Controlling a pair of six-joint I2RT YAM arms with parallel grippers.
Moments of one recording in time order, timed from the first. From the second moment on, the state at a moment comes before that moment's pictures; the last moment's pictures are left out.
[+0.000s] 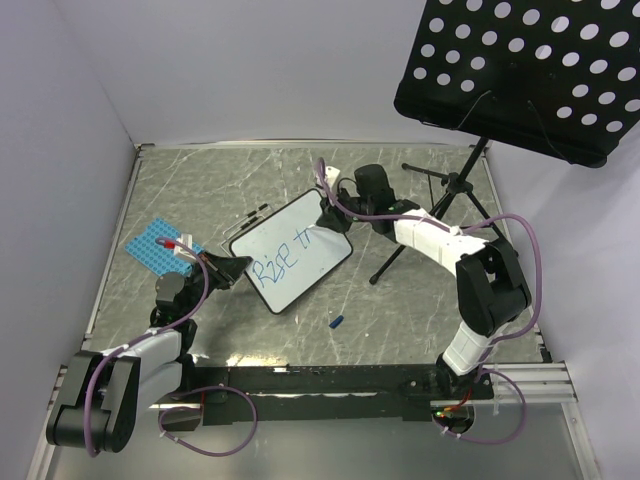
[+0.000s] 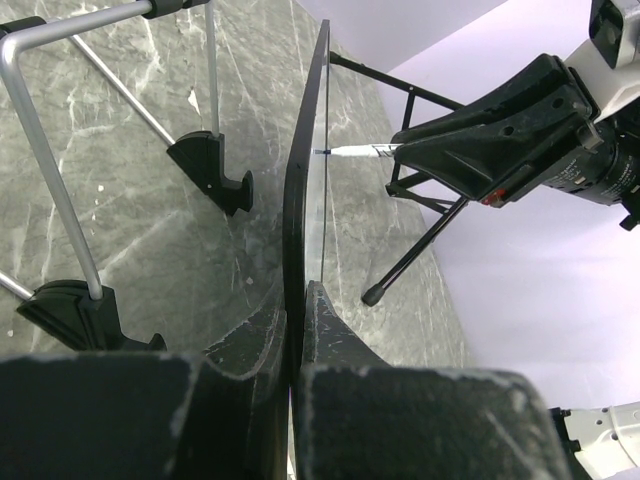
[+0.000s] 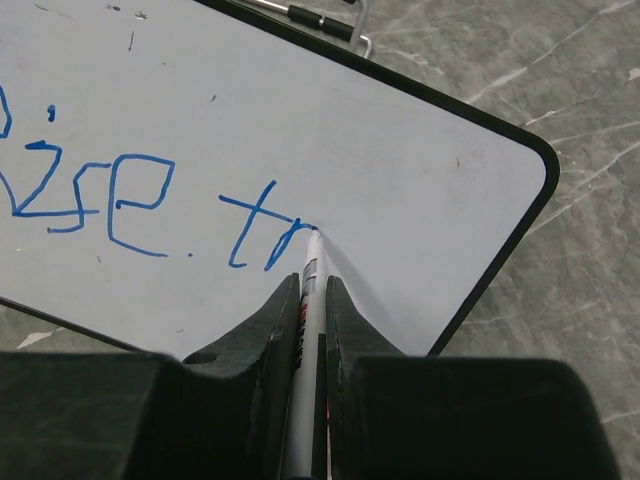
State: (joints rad) left arm -0.13 1.03 0.04 0.97 0.45 -0.92; right arm 0.50 1.69 1.19 -0.09 -0.55 -0.34
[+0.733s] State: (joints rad) left arm -0.13 1.02 0.04 0.97 0.46 -0.90; right arm 0.47 1.52 1.12 -0.10 -0.70 -0.31
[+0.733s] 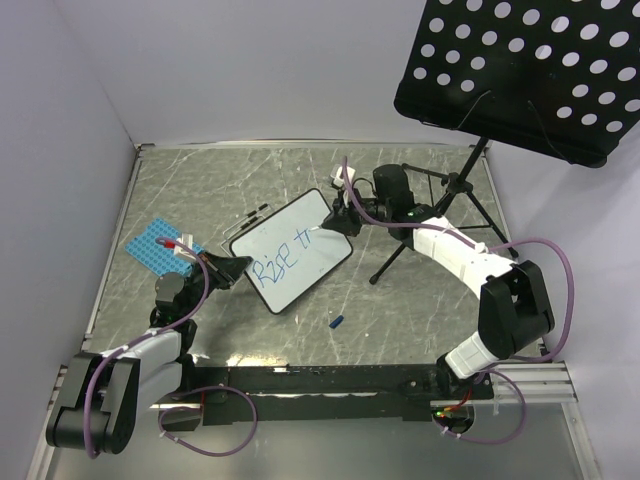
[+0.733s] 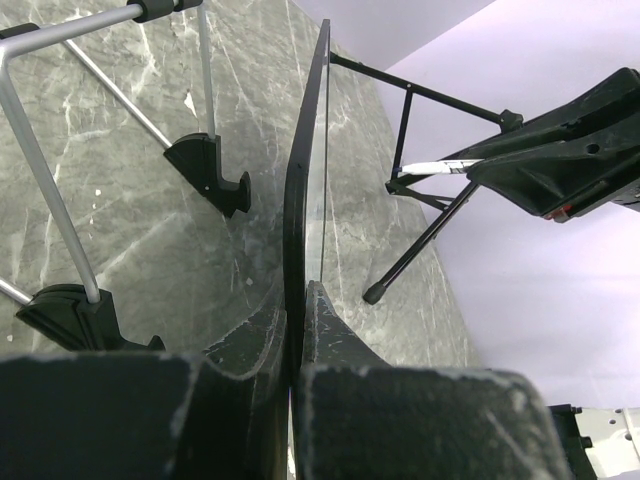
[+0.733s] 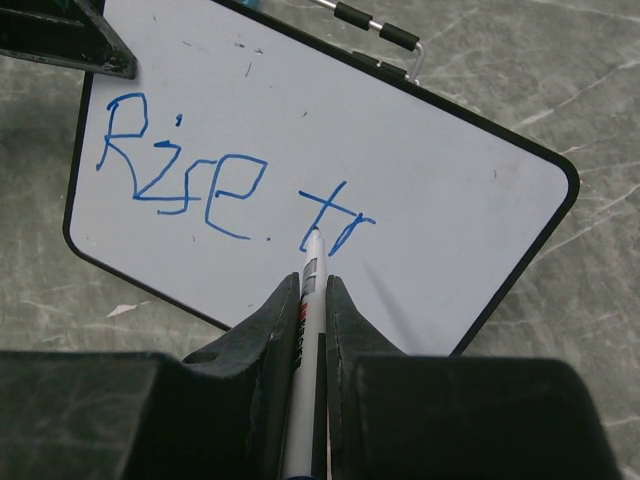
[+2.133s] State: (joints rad) left arm -0.13 1.02 0.04 0.98 0.46 -0.90; right arm 0.45 1.56 1.12 -0.10 -0.72 -0.35
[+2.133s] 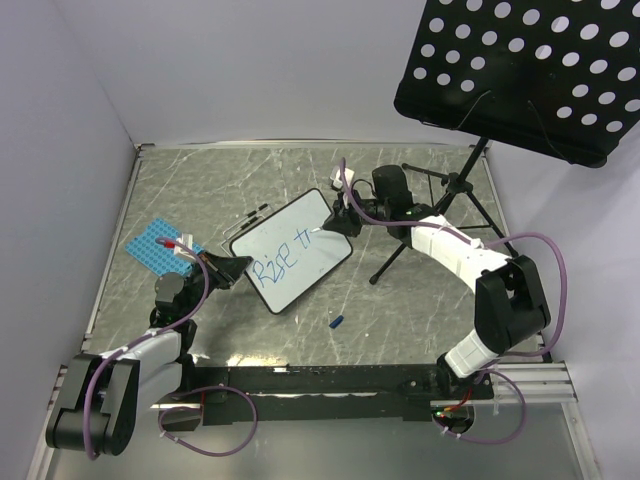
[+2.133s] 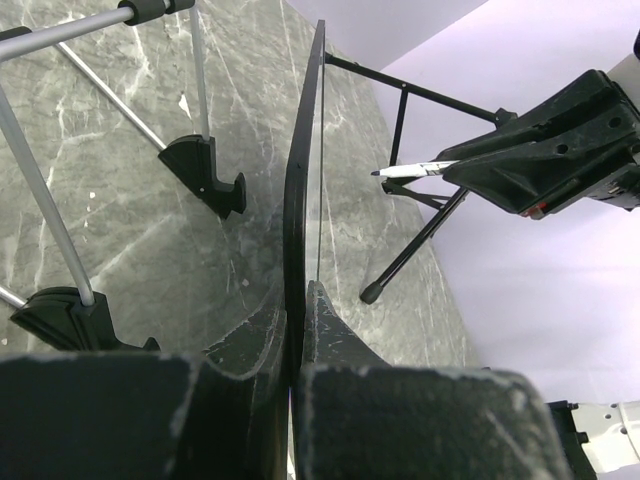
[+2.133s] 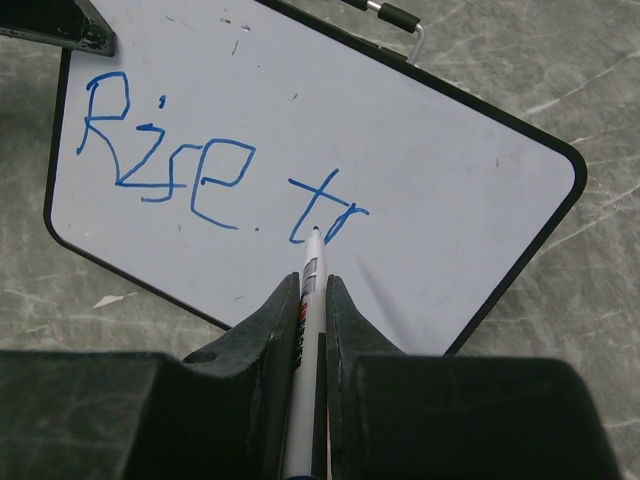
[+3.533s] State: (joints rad) left arm -0.13 1.03 0.04 0.98 0.46 -0.91; right arm 0.45 1.69 1.15 -0.02 -0.64 -0.32
